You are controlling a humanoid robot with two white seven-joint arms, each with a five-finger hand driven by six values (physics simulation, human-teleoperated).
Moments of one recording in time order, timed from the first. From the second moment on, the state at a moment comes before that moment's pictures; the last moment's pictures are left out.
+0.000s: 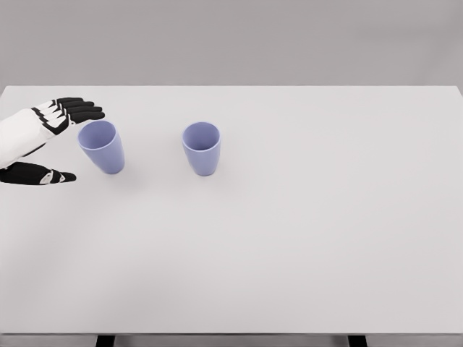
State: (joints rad) left arm -0.08 1.05 -0.16 -1.77 -0.09 -0.61 -0.15; right arm 0.00 0.00 -0.06 0.05 -0.06 -0.08 0.10
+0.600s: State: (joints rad) left arm -0.26 1.07 -0.16 -1.74 -0.27 -0.61 -0.20; right arm 0.00 0.00 -0.06 0.05 -0.05 -0.08 0.10
